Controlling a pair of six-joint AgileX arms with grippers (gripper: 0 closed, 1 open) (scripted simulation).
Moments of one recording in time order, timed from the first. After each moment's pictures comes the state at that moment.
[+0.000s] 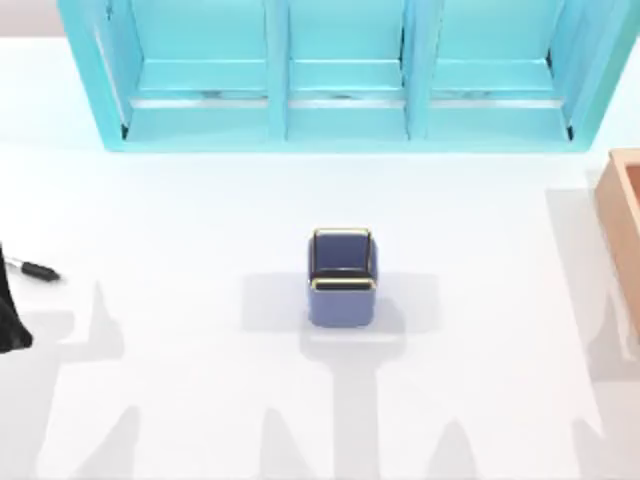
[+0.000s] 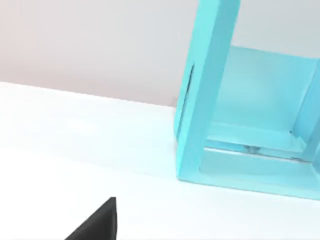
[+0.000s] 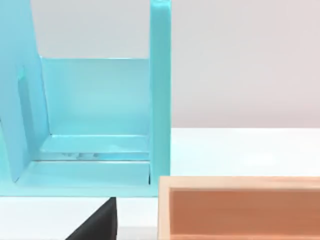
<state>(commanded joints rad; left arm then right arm) 0.09 0.22 0.08 0.07 0.12 -0.15 0.00 0.00 0.00 0.00 0.00 0.00</state>
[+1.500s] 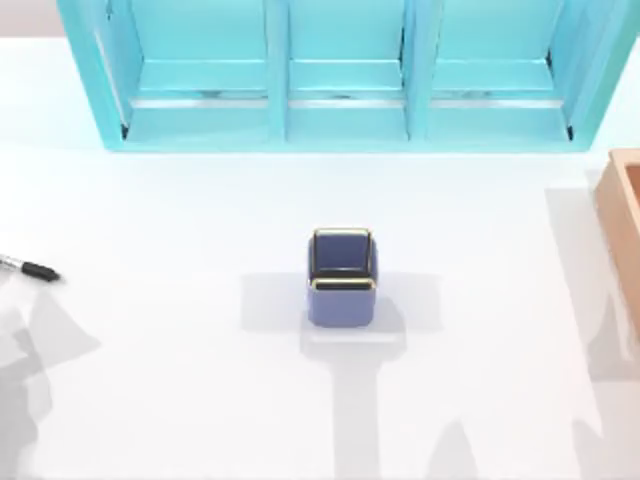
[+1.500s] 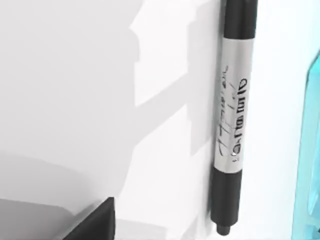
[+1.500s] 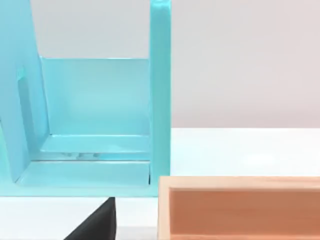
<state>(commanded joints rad) 0.54 1.64 0.44 0.36 0.71 -0.96 0.00 0.00 0.00 0.00 0.00 0.00</state>
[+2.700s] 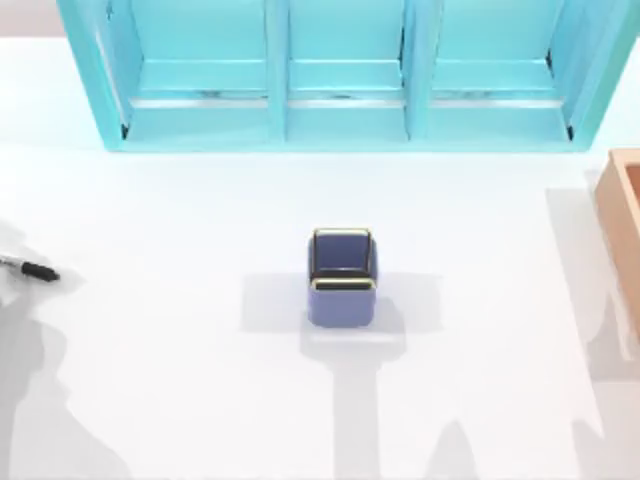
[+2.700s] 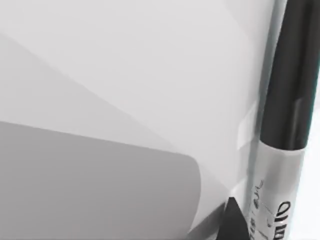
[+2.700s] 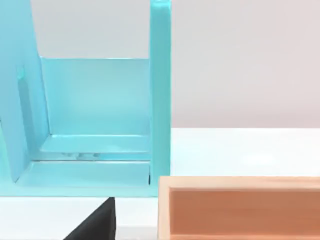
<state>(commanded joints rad) 0.32 2.07 0.63 0.73 0.55 -1.14 0.00 0.00 0.00 0.00 0.00 0.00</state>
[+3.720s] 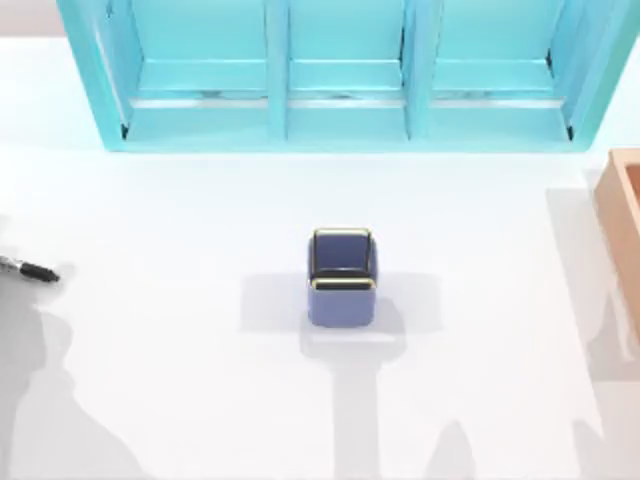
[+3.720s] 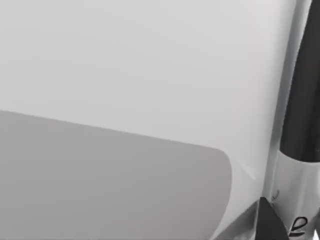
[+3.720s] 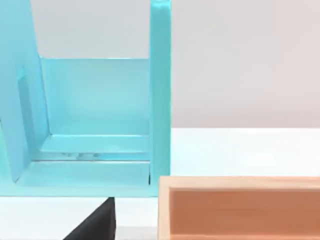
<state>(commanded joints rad) 0.37 1.87 0.69 0.25 0.46 -1.04 0.00 0.00 0.00 0.00 0.00 0.00</state>
